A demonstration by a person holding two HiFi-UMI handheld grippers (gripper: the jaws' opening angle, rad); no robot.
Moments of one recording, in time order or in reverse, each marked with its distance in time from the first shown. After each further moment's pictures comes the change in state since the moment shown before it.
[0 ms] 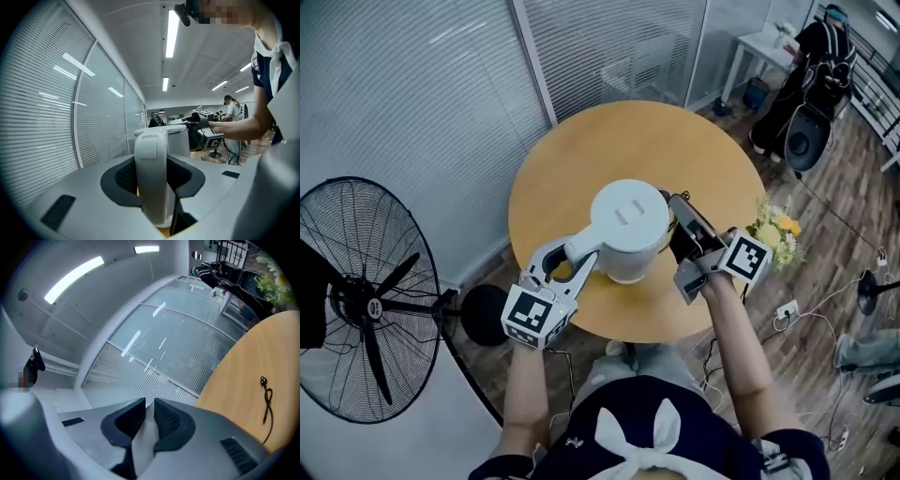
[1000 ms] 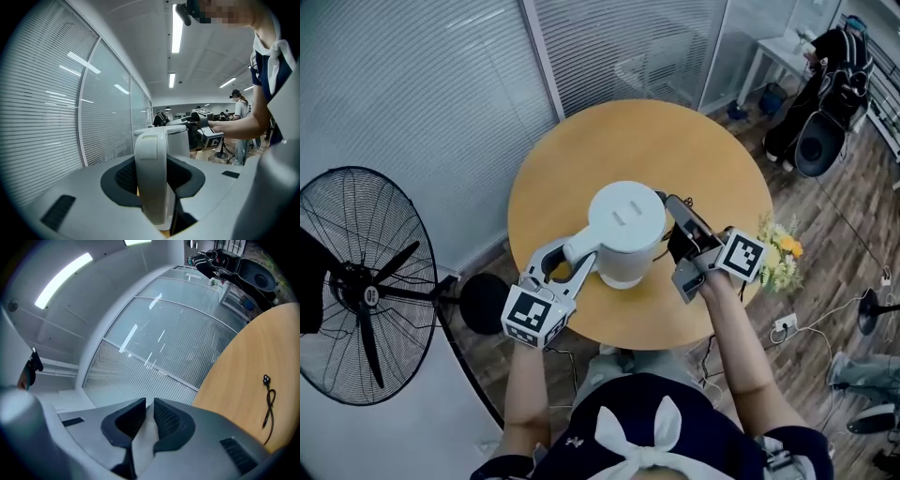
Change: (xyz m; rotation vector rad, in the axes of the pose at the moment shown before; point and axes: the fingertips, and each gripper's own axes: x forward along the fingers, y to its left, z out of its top) left arm 0.022 0.006 -0.011 -0.038 0.036 0.079; right arm 0.021 -0.034 0.006 0.054 0.092 0.024
